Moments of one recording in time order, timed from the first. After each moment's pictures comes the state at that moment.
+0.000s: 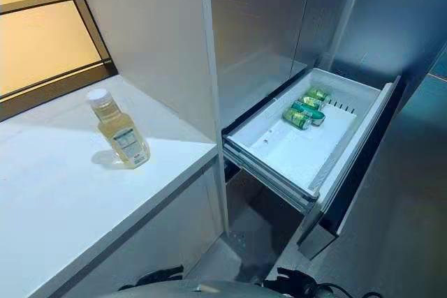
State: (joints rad) left arm 0.01 0.23 -0.20 1.25 -0.28 -0.02 -0.28; right arm -0.02 -0.22 0.17 1.28 0.18 0.01 0.25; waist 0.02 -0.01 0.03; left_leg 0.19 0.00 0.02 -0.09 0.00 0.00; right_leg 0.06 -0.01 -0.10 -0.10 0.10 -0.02
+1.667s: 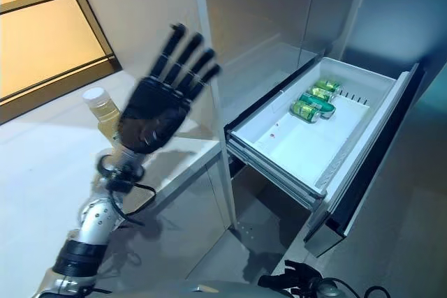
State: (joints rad) left arm -0.11 0.40 0.04 -0.26 -1.00 -0.24 -0.58; right arm 0.03 -0.25 0.18 1.18 0.16 0.01 0.17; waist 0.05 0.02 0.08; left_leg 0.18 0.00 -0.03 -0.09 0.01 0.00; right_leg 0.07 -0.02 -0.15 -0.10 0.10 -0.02
